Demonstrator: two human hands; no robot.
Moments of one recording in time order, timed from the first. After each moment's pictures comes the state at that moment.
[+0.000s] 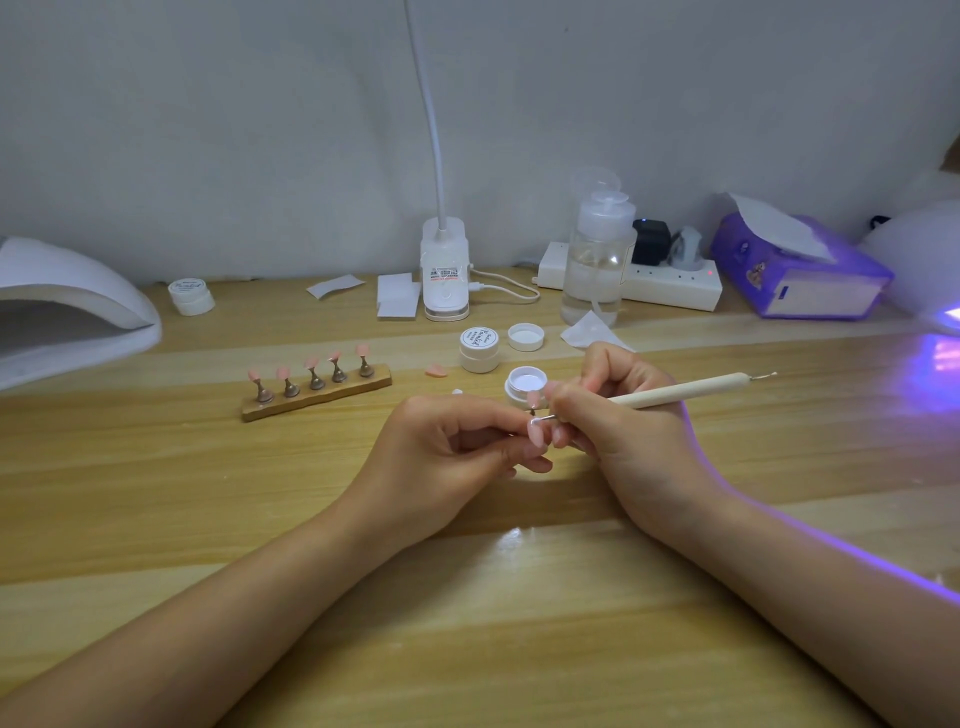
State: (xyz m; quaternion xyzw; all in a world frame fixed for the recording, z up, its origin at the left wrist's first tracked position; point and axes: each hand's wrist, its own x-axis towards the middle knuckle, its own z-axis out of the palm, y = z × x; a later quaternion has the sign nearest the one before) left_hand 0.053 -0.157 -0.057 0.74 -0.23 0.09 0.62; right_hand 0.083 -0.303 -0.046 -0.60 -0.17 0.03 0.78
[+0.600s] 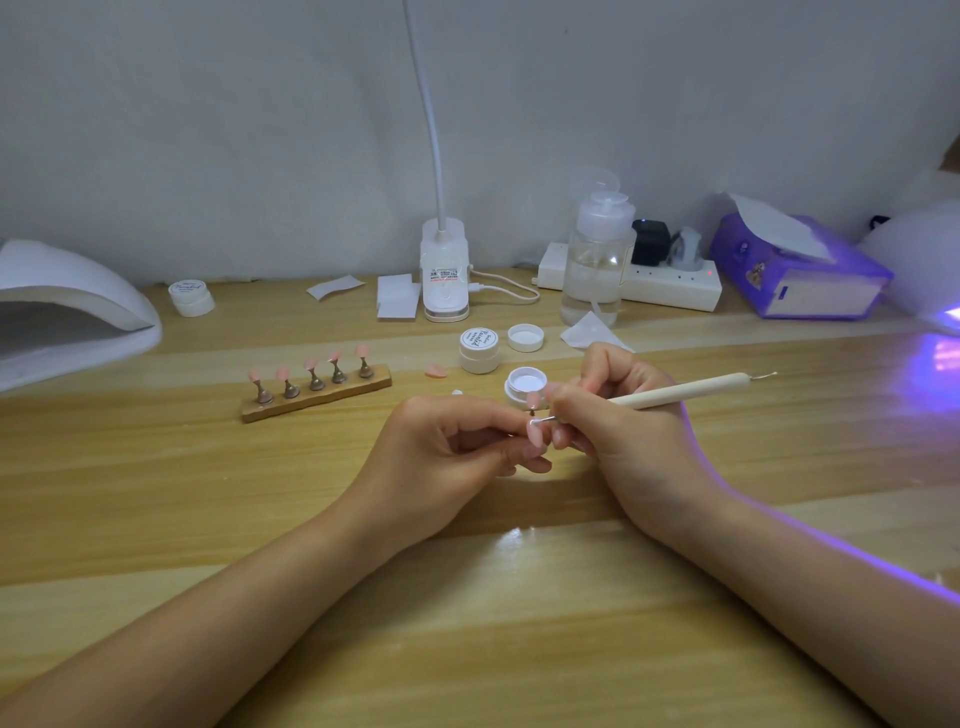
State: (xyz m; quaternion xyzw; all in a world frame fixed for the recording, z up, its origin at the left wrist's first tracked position) left_hand 0.053 -0.158 -0.056 0.74 -0.23 0.09 0.62; right_hand 0.082 -0.303 -0.046 -0.60 -0.18 0.03 0.78
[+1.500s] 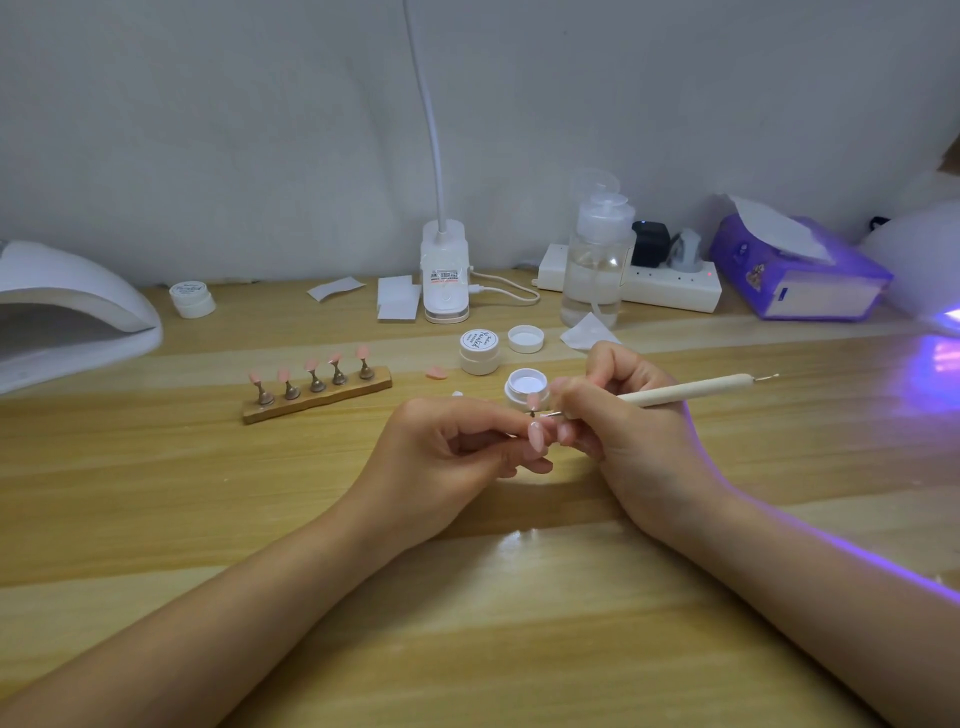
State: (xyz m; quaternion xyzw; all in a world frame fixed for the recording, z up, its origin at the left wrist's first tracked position) left_hand 0.055 -0.157 -0.058 0.74 -0.23 0.10 0.62; right_hand 0.084 -0.305 -0.046 -0.58 -0.15 0.04 0.80
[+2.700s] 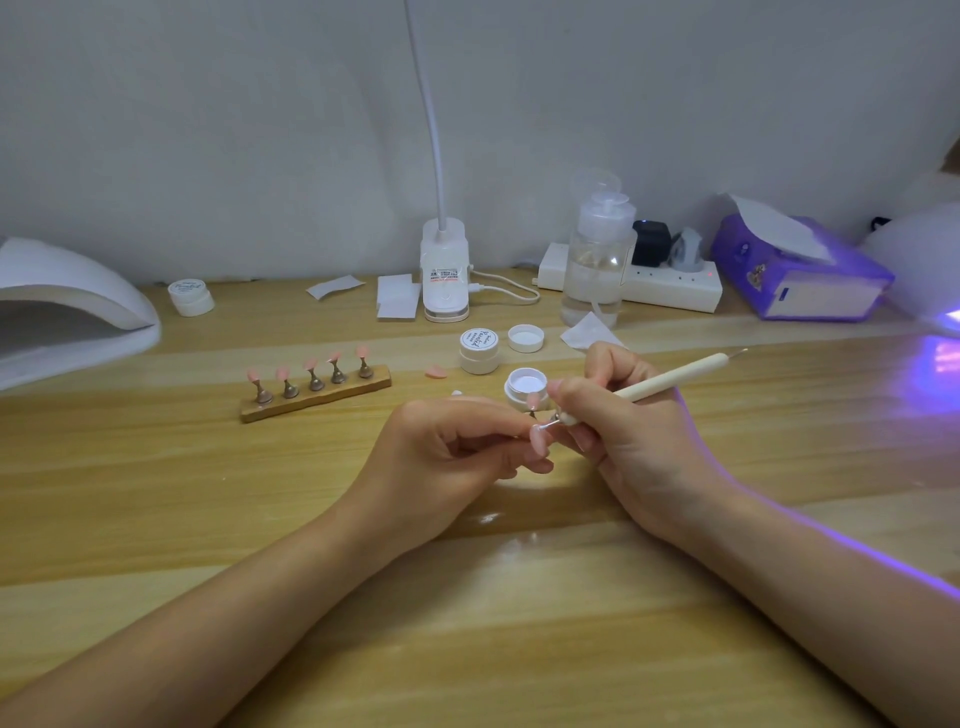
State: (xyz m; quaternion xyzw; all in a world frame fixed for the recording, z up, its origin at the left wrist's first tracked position) left_hand 0.054 -0.158 -0.057 0.76 -0.26 0.13 0.58; right_hand 0.087 -0.304 -0.048 -0.55 -0.17 0.06 0.81
